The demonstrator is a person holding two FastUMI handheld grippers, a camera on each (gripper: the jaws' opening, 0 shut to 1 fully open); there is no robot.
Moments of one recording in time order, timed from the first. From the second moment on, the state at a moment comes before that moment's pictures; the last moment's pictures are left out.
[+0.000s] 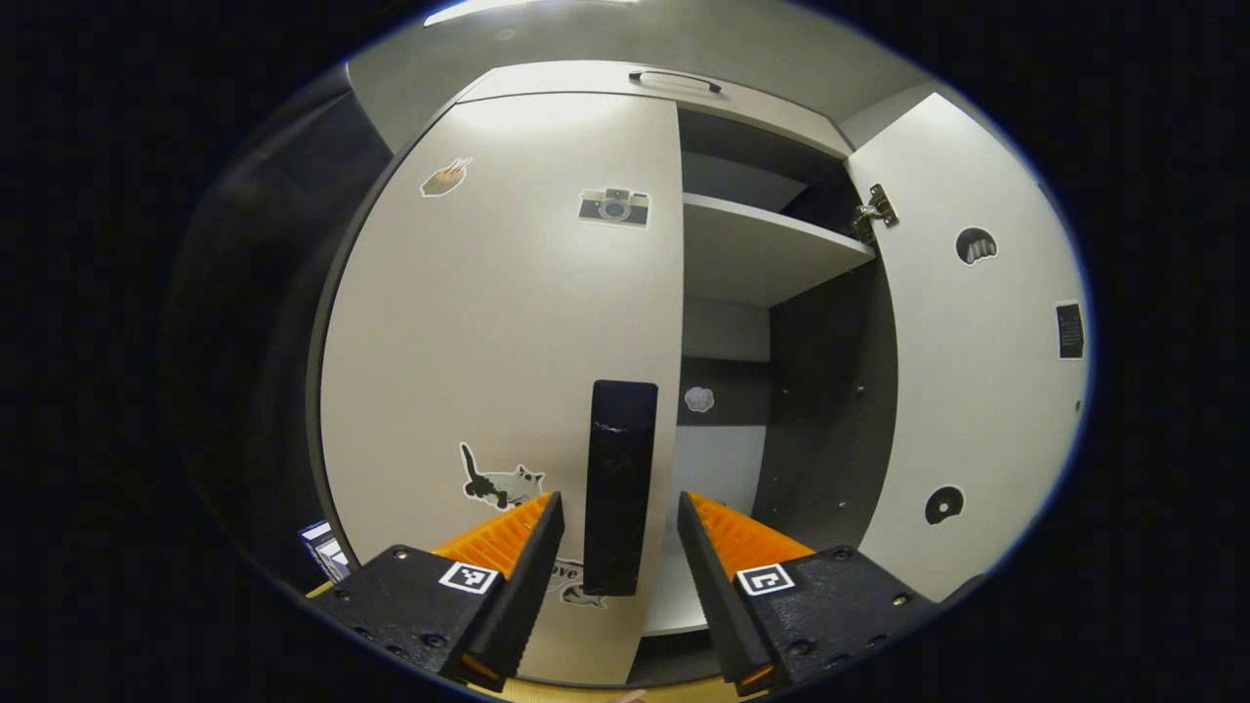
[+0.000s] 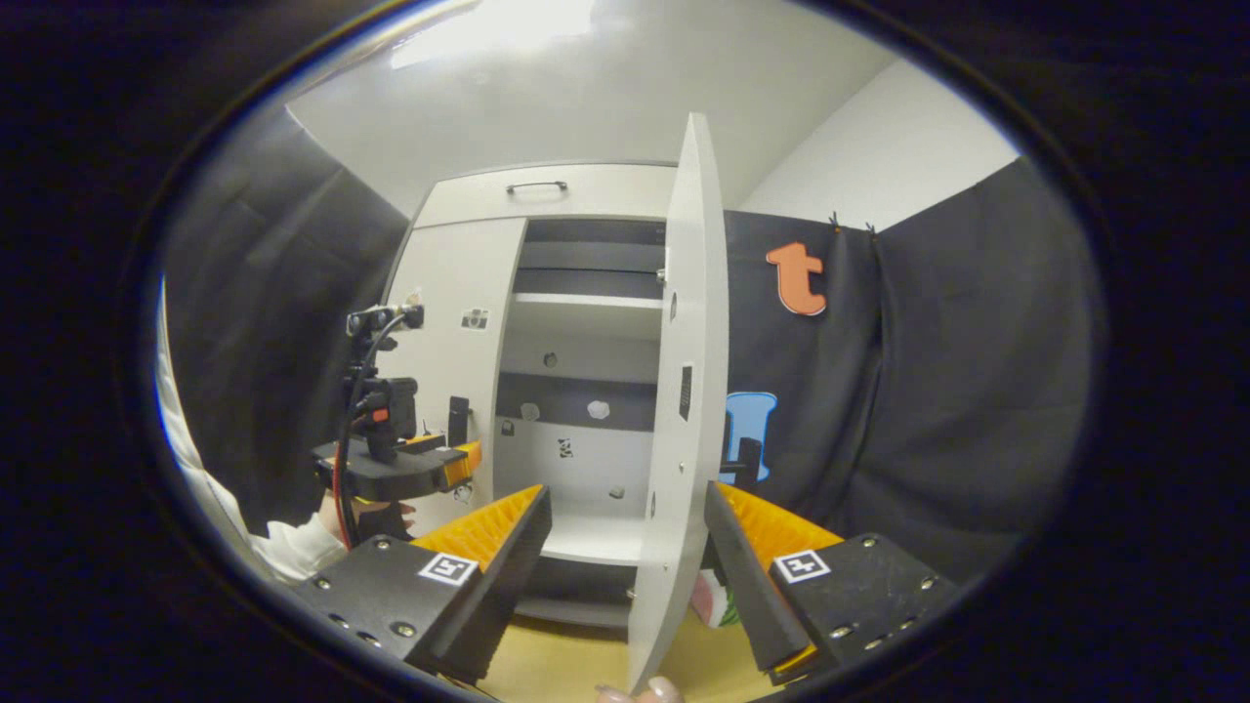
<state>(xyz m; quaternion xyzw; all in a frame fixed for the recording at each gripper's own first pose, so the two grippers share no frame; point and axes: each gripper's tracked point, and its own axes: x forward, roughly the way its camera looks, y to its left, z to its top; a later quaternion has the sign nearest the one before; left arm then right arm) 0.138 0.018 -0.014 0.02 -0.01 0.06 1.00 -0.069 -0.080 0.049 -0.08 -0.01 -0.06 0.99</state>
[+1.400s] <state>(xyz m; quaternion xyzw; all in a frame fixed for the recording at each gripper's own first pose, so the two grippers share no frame) 0.129 0.023 -0.018 0.04 0.00 0.04 1.00 -0.063 -0.096 0.062 -0.09 -0.03 -0.05 0.99</state>
